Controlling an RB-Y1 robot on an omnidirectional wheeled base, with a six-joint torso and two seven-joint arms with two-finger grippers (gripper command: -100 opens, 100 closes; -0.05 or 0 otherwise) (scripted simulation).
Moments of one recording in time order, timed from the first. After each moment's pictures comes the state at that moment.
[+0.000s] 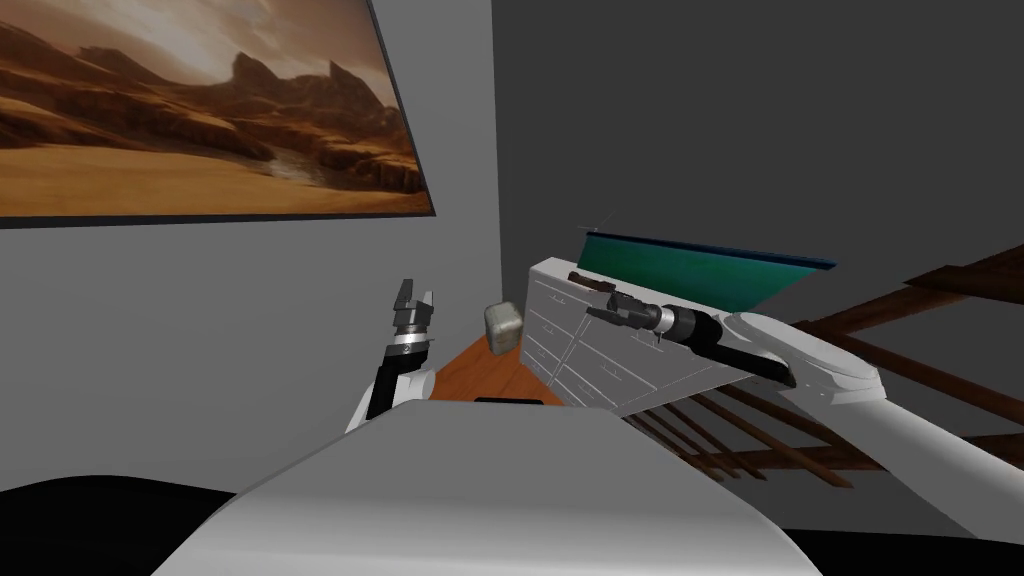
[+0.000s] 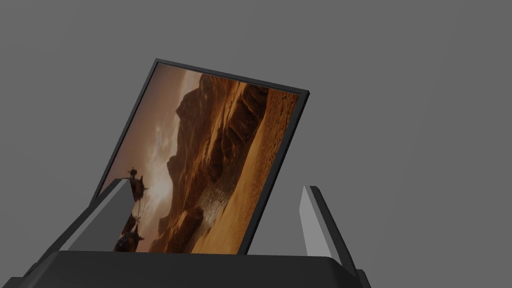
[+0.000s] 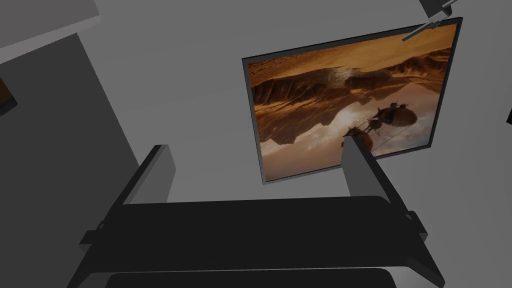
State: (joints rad) left arm 0.45 -0.01 0.04 -2.22 0.01 -0.36 0.01; right arm 0.29 -1.21 -0.23 -1.90 0.46 -0.92 -0.20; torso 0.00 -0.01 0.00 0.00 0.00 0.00
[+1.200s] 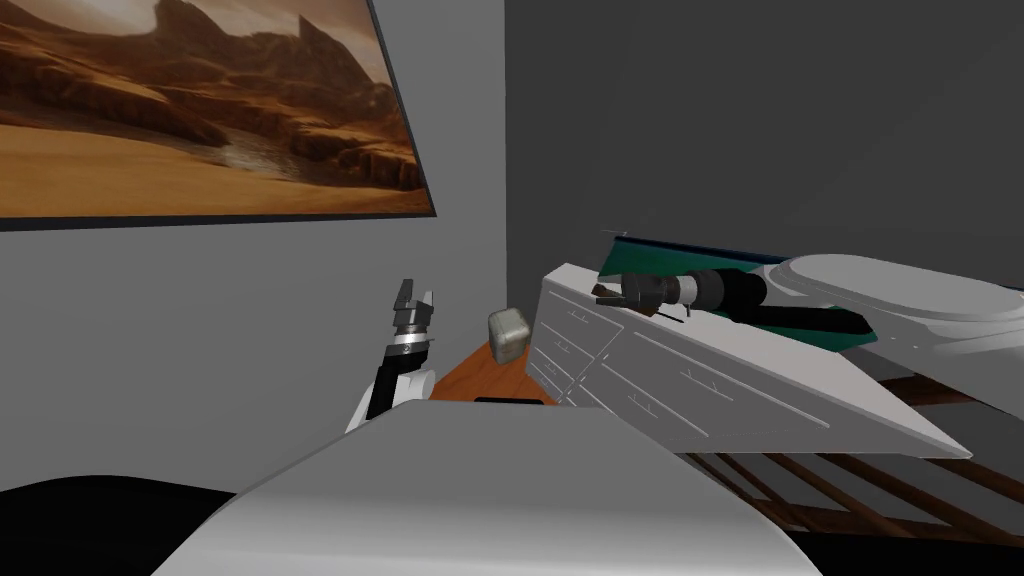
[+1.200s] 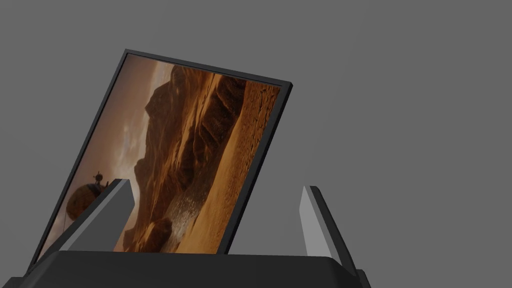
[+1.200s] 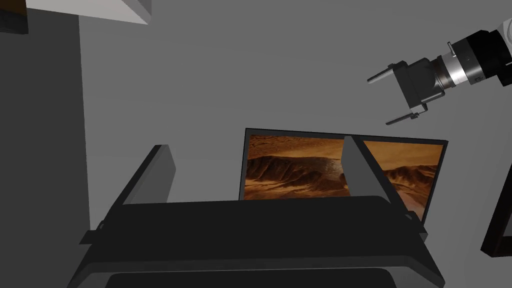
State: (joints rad) left arm 0.45 -0.01 0.04 -2.22 0.01 -0.36 0.01; right arm 0.27 -1.53 -0.37 -1.86 0.58 -0.96 -0.29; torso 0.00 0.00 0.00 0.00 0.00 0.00
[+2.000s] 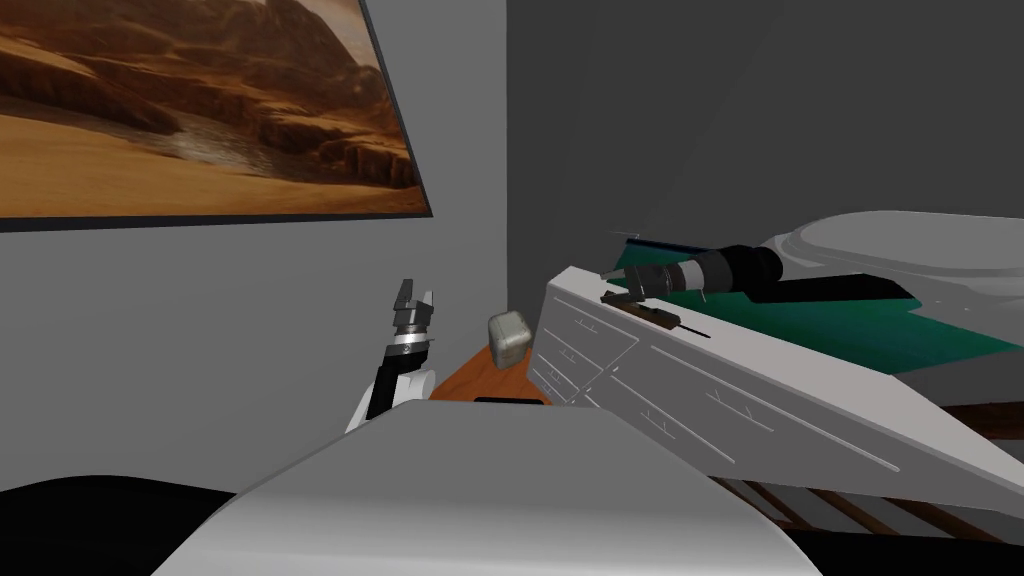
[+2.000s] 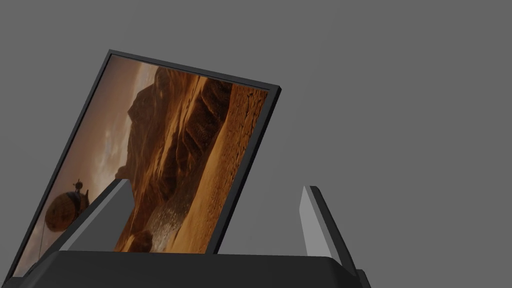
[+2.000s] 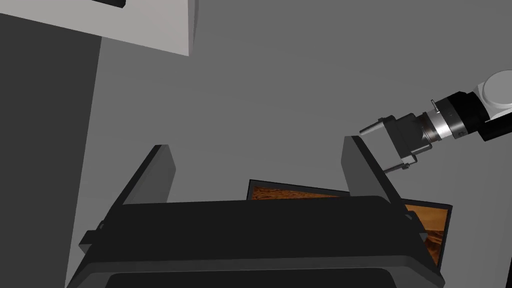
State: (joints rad) left arm 0.45 -0.01 0.04 -2.22 0.01 -0.36 0.01; right arm 0.28 -1.73 -0.42 -1.82 0.64 -1.01 -0.37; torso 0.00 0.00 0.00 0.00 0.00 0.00
